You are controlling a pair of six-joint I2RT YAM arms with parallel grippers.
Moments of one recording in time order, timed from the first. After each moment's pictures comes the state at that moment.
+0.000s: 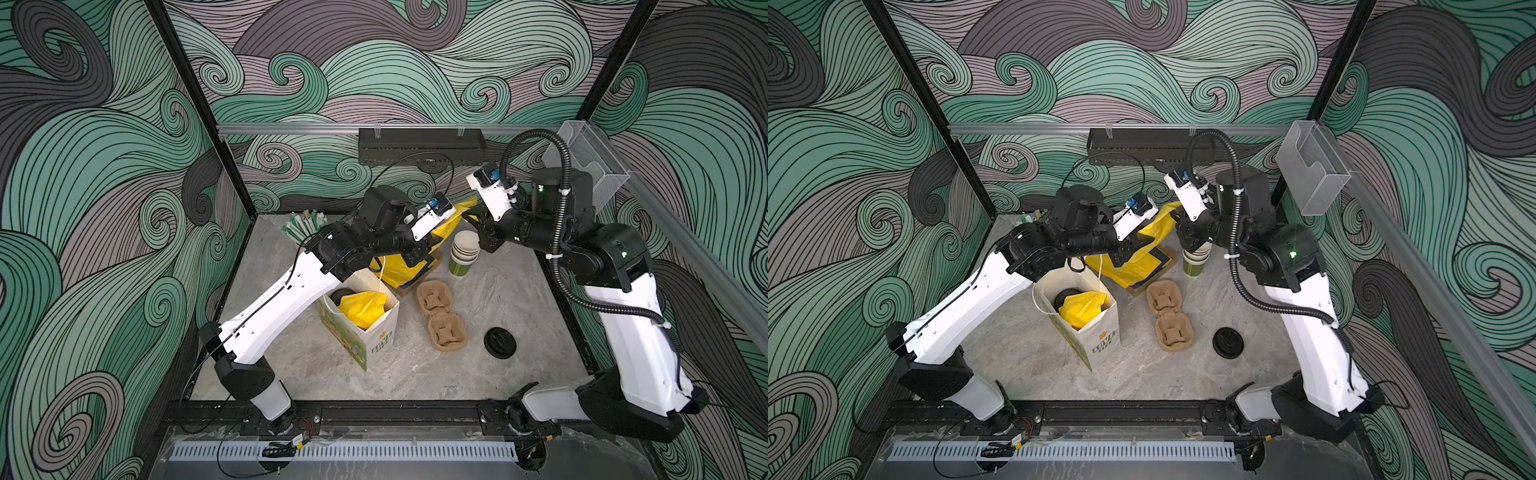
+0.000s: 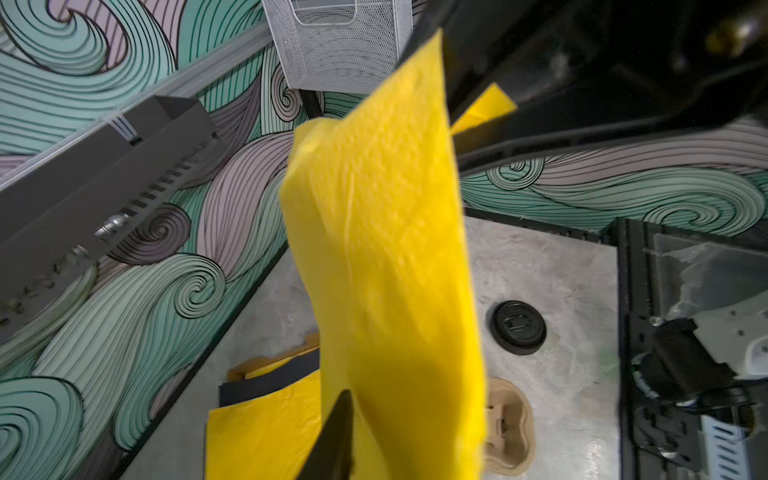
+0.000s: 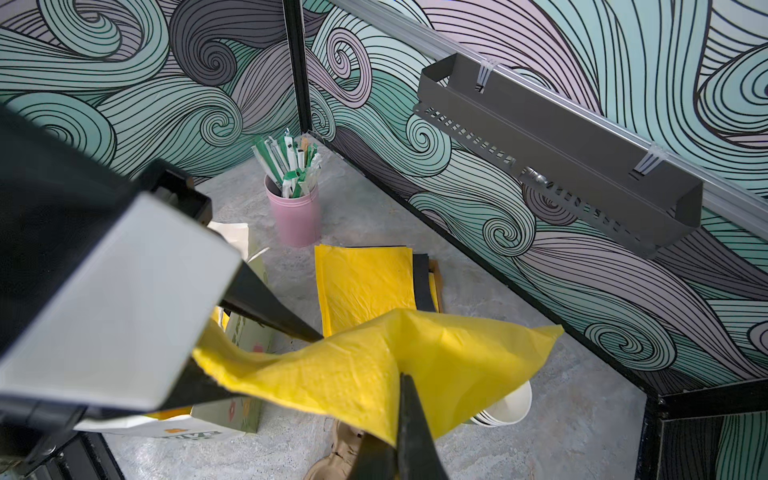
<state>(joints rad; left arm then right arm) -0.86 1.61 1.96 -0.77 0.13 0.28 0.53 1.39 2.10 -1.16 -0.10 -0.25</state>
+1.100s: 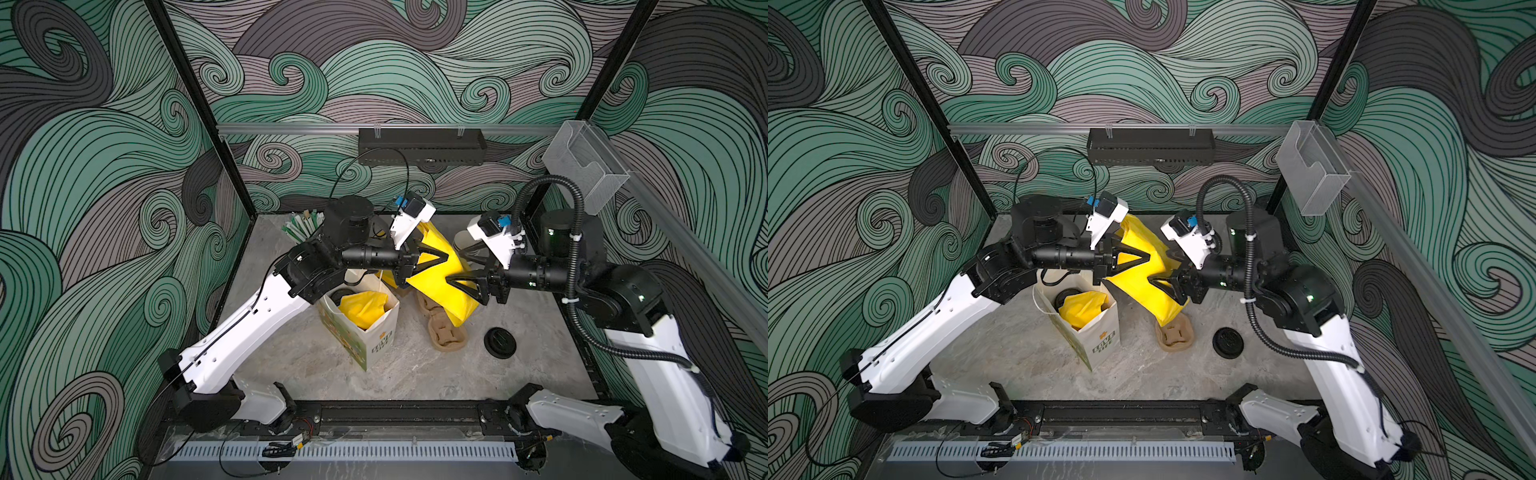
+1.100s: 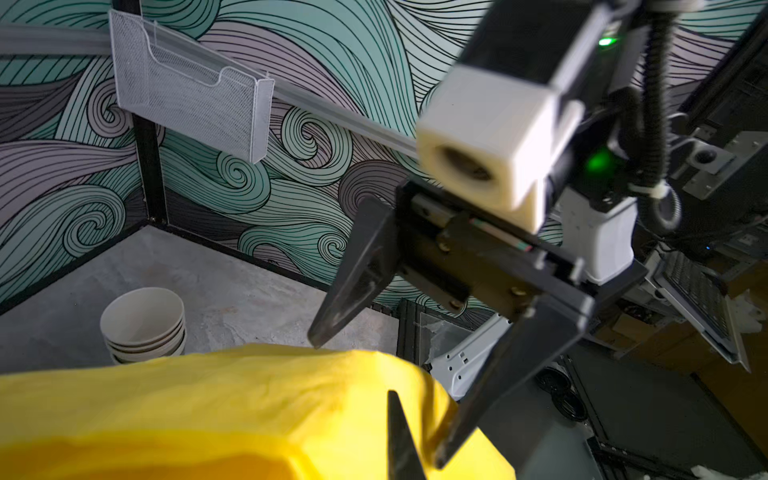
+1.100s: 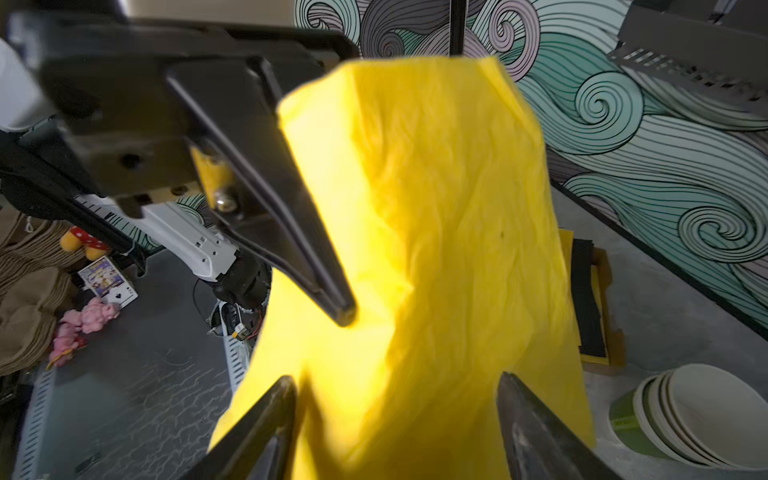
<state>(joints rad) -0.83 1.37 1.69 -0.50 0.64 -0.15 0.56 1.15 1.74 -1.13 -0.51 -0.17</state>
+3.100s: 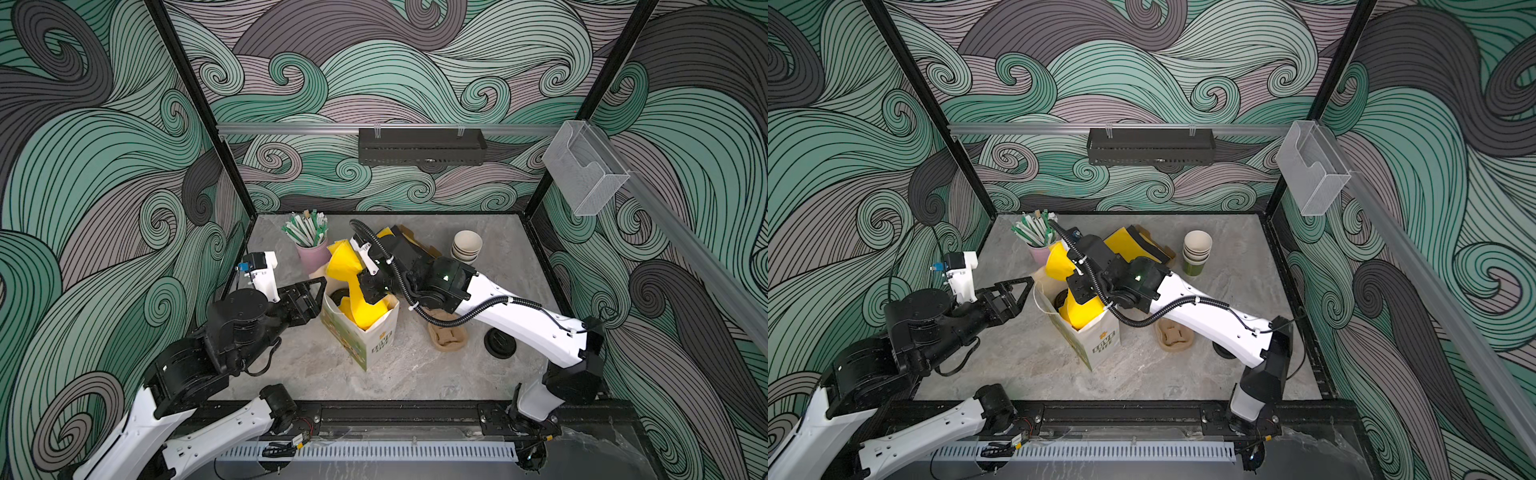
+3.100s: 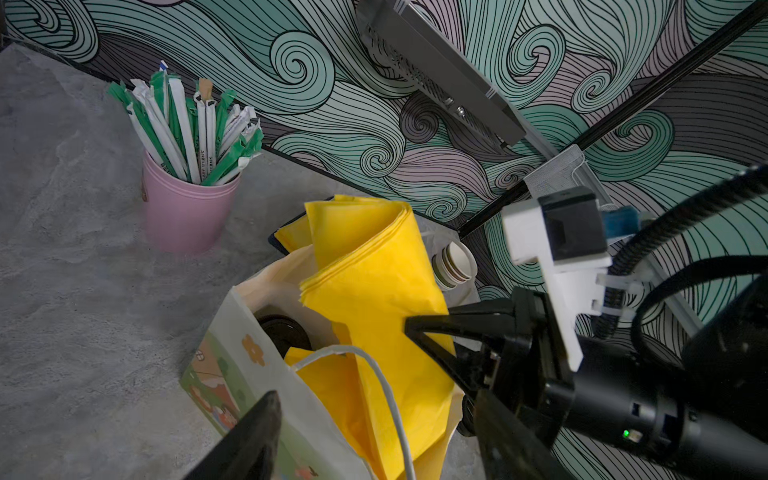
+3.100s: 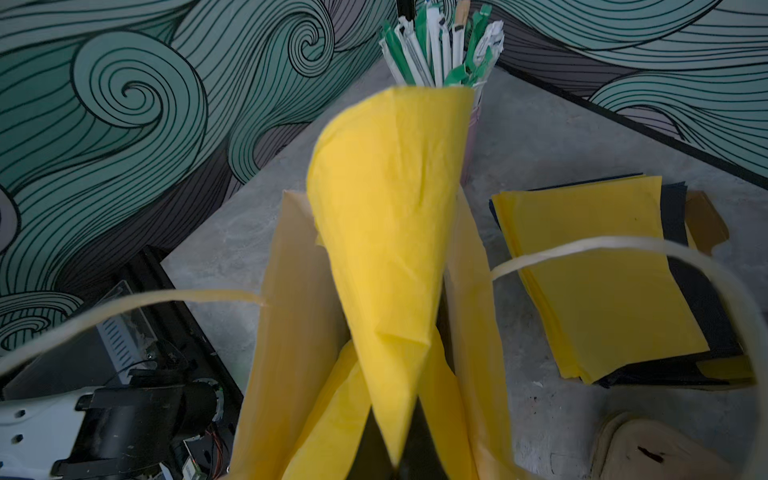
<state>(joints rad) -0.83 0.68 1.24 -0.95 -0.39 -0.82 1.10 1.68 1.79 -0.83 0.16 0.30</state>
